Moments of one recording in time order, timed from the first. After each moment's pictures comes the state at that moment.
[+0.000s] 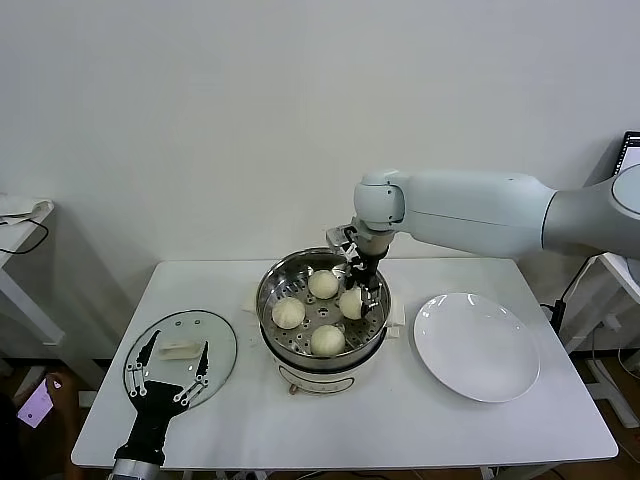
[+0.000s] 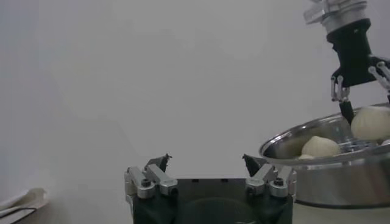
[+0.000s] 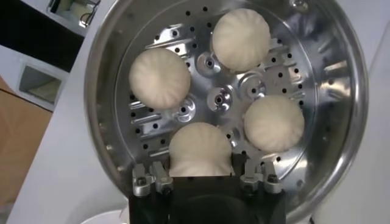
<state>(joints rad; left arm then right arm) 1.74 -1.40 -0.65 -2.12 0.14 -0.27 0.00 0.70 1.21 -1.58 1.24 0.53 -0.30 -1.11</state>
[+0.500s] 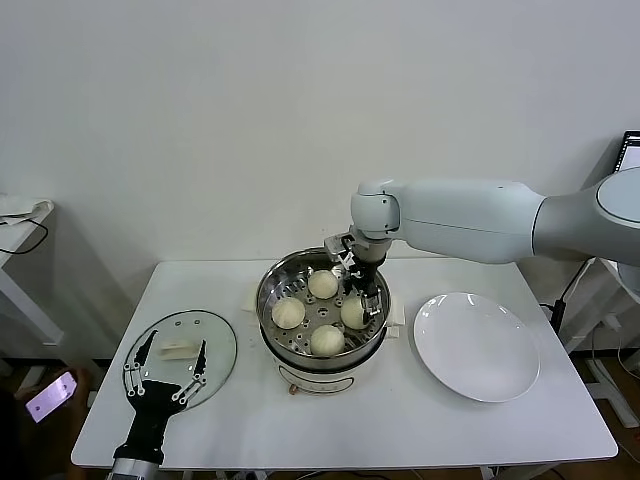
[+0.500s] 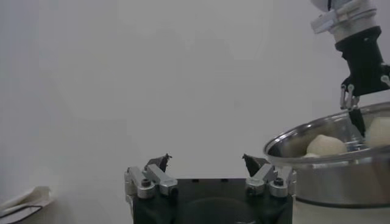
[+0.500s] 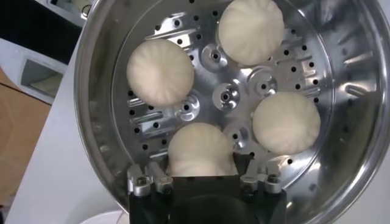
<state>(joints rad) 1.74 -1.40 -0.65 -2.12 0.15 -0.26 -0.01 0.69 1.22 -1.58 1.24 0.53 -0.31 -1.09</state>
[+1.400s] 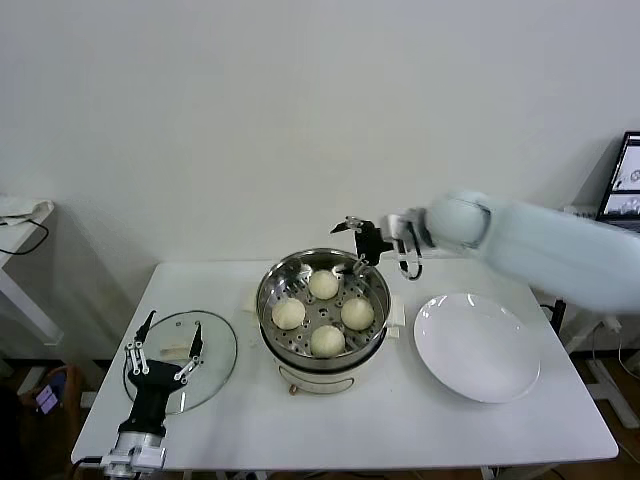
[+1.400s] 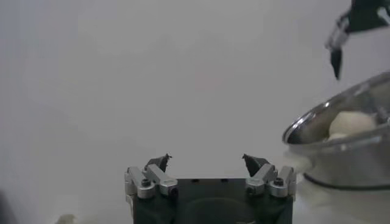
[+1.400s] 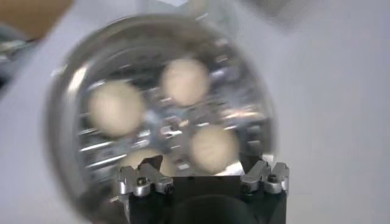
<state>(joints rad) 1.60 -1.35 -0.62 -2.03 0.49 -0.20 -0.14 0.31 0.73 -1.03 1.52 0.51 0.01 -0.32</state>
